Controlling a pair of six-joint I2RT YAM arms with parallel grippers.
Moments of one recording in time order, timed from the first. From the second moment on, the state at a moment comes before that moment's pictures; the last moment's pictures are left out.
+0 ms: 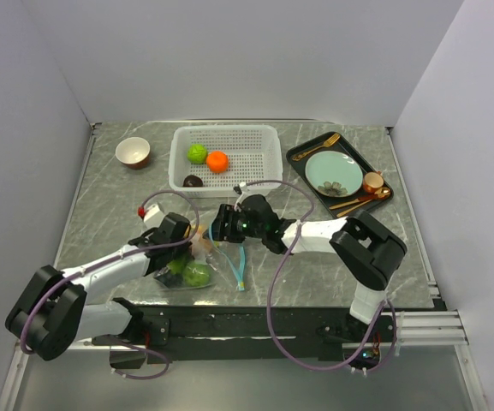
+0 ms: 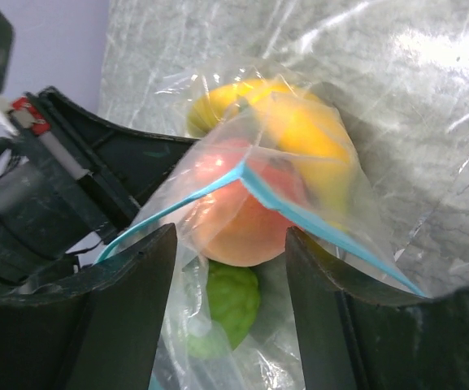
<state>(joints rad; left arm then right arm) -0.57 1.20 0.47 -0.20 -0.41 -1.09 0.85 1.77 0.87 0.43 -0.25 0.91</state>
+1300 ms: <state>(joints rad) -0.57 1.05 0.50 -0.28 -0.34 -1.10 0.85 1.69 0.72 0.46 -0.18 1.04</state>
